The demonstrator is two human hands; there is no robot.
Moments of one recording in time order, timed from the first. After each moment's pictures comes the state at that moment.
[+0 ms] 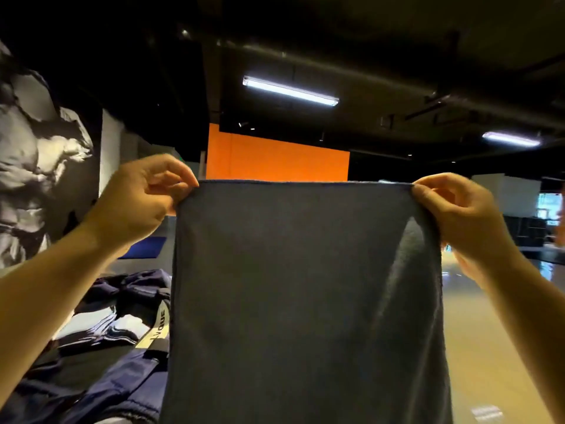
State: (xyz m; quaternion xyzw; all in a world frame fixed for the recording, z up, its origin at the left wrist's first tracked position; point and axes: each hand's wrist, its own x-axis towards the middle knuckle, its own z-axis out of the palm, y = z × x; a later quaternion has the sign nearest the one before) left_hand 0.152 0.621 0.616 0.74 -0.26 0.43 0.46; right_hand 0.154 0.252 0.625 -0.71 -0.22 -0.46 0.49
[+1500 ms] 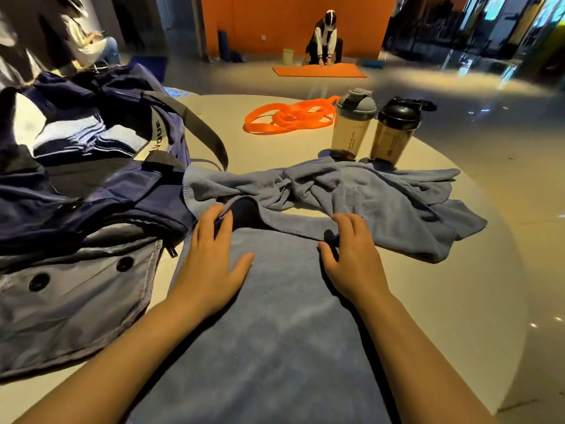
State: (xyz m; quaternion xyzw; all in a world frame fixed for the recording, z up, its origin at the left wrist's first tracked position) left_hand 0.175 0.560 0.291 0.96 -0.06 0.15 0.24; right_hand 0.218 0.332 0.277 -0.94 -0.08 -0.19 0.26
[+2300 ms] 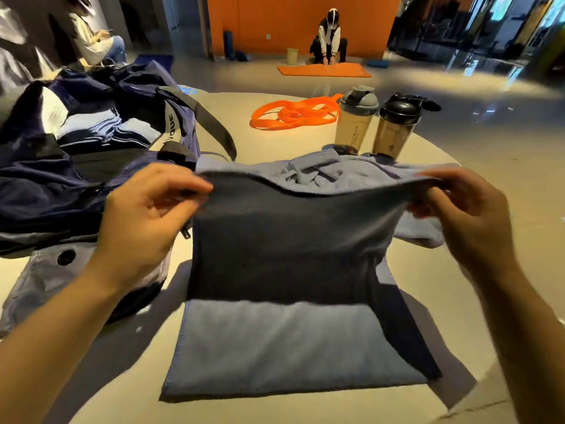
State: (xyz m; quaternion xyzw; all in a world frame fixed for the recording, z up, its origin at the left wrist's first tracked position) left_hand 0.131 0.609 0.367 0.82 -0.16 0.32 0.45; right_hand 0.166 0.259 0.375 -0.82 -0.15 -0.26 0.49
